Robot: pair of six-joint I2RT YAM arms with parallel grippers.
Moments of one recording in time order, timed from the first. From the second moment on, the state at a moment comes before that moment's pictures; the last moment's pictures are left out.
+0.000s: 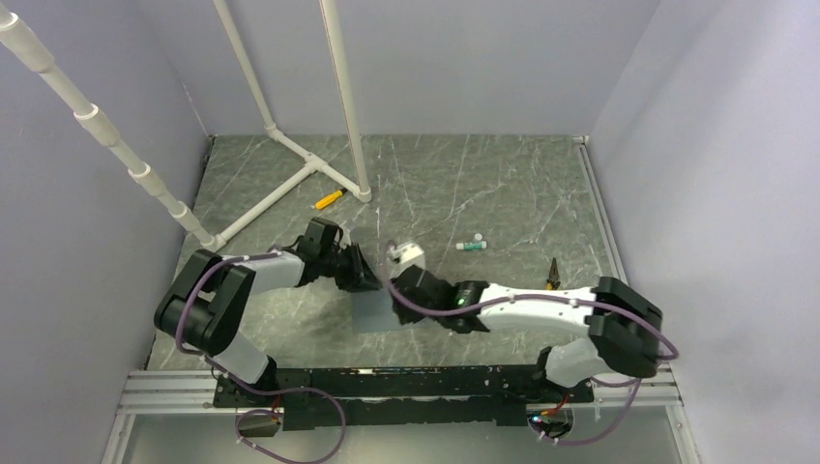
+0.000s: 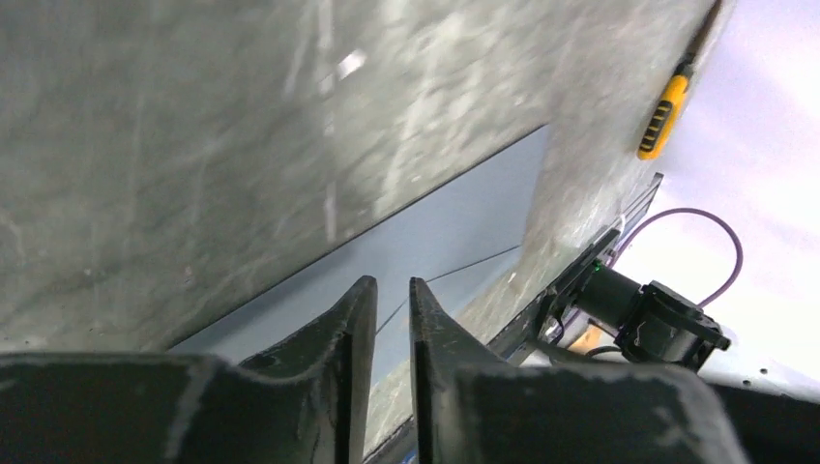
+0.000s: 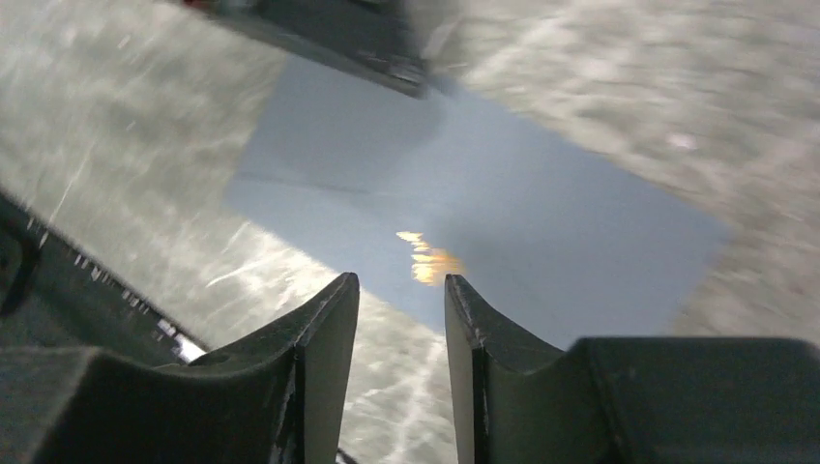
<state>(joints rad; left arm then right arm) -0.43 1.59 0.60 0.07 0.57 -0.83 1.21 1.46 0.80 -0.14 0.26 0.53</state>
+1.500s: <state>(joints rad) -0.43 1.24 0.85 -0.30 0.09 -0.59 0.48 1.75 1.07 -0.43 0.49 0.88</state>
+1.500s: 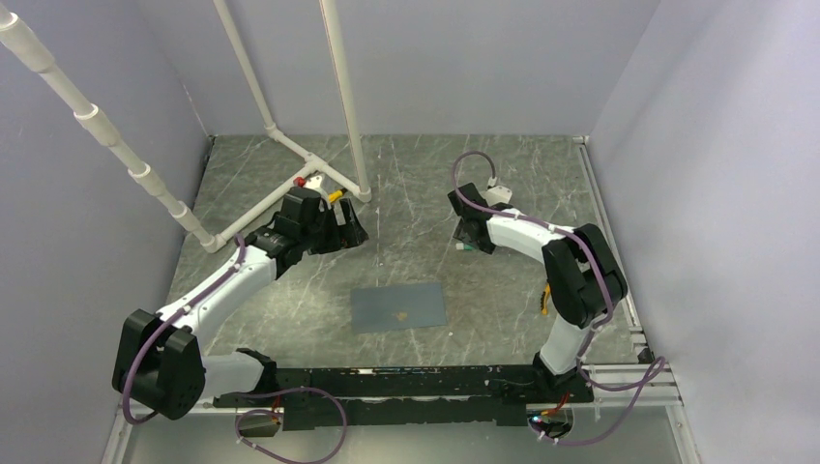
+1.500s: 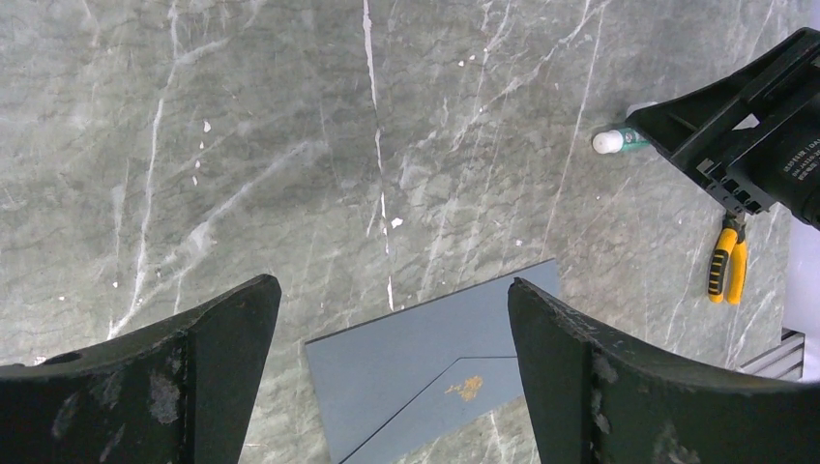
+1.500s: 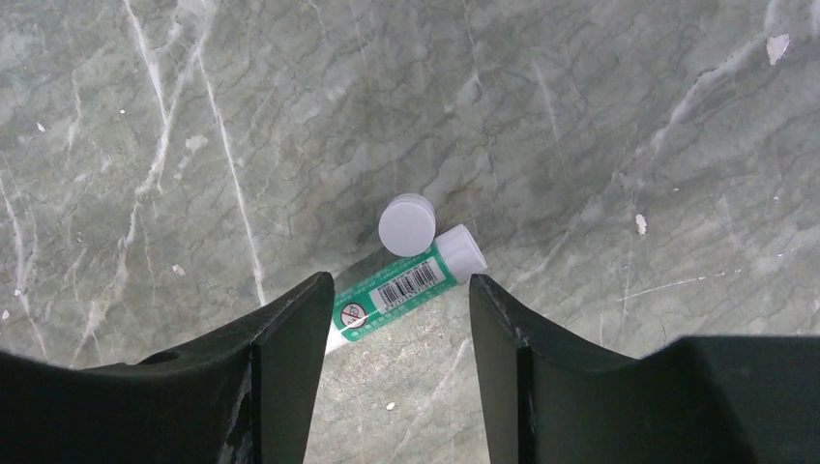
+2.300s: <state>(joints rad) -0.43 1.26 0.85 -0.30 0.13 -0.58 0.48 1.74 1.00 -0.41 0.40 0.78</state>
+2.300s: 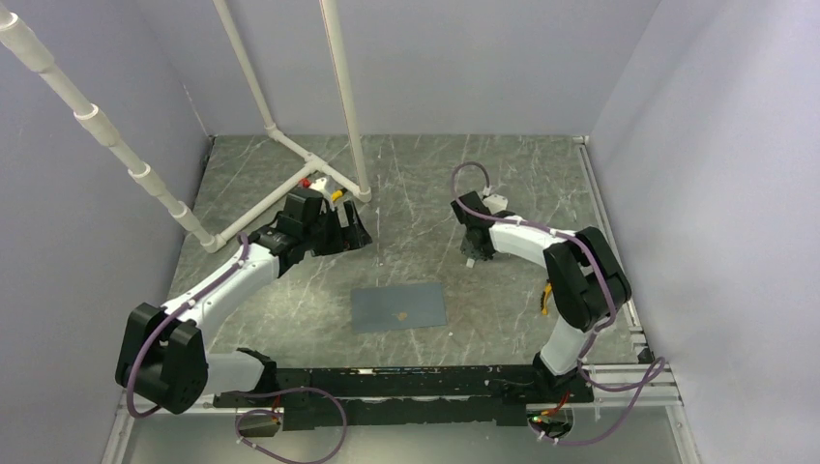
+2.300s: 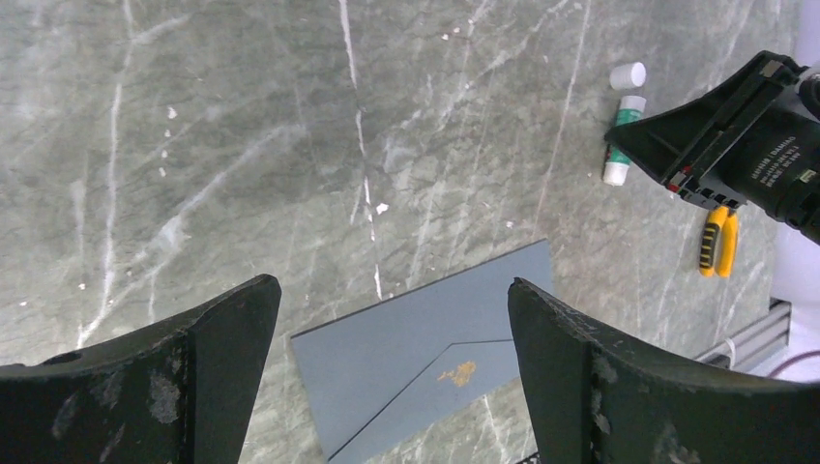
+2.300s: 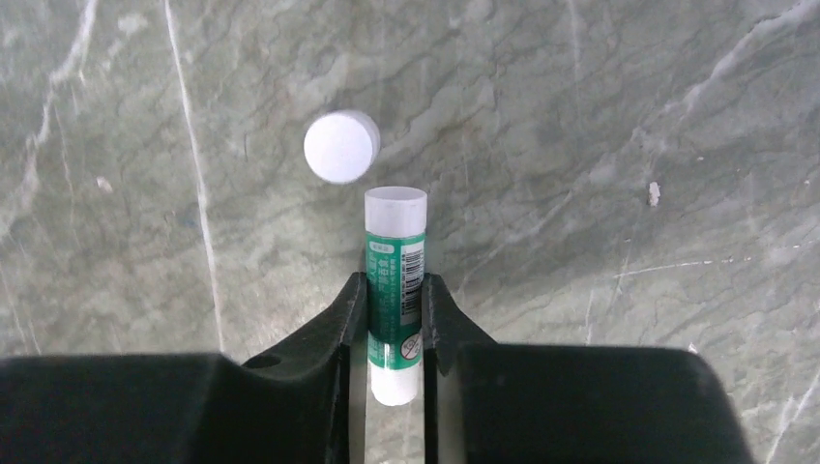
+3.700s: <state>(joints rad) -0.54 1.43 0.80 0.77 0.84 -1.06 0.57 1.09 0.63 0.59 -0.40 0.99</state>
